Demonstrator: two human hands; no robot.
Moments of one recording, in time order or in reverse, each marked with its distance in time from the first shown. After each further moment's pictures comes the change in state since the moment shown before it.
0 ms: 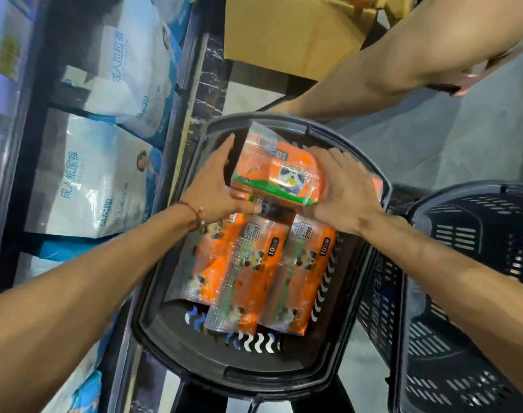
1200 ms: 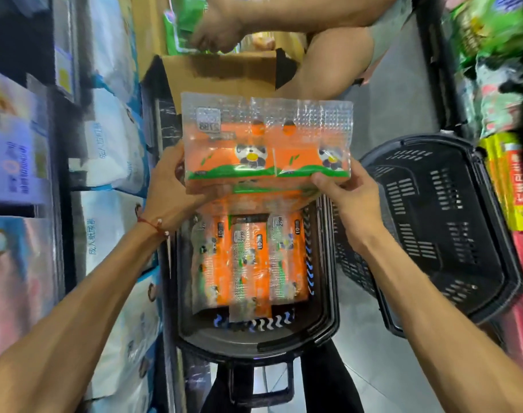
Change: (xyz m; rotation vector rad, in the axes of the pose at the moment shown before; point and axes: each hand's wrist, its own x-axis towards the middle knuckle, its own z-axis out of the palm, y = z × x) left_hand -0.058 0.096 -0.064 -0.135 0.113 0.354; right_hand -0.134 -0.063 -0.068 1.196 0.632 0.441
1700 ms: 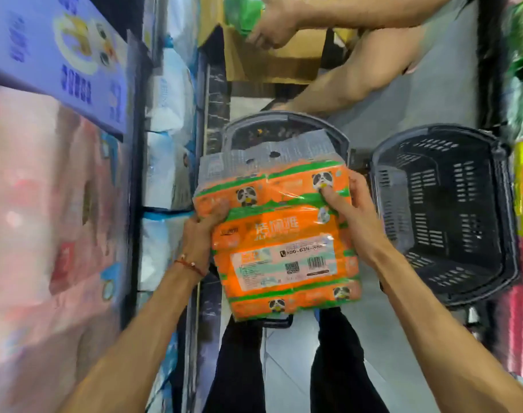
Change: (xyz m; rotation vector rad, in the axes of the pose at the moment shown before) left_hand -0.198 0.023 0.016 -0.708 0.317 -0.668; right_hand -0.120 -0.024 -0.006 0.028 -0.328 0.276
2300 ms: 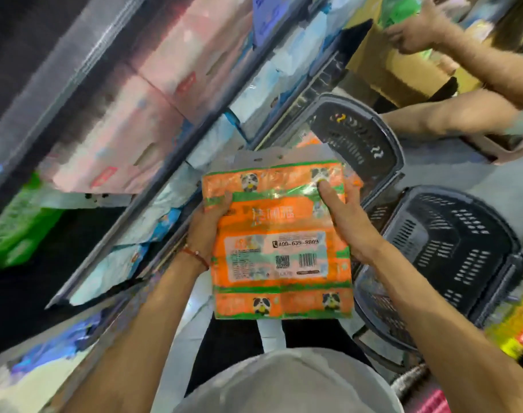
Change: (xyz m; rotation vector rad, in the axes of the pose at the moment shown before) left_hand -0.239 -0.079 0.035 -0.502 0.431 0.060; right_hand -0.093 -0.027 -0.004 -0.499 -0.591 0.156
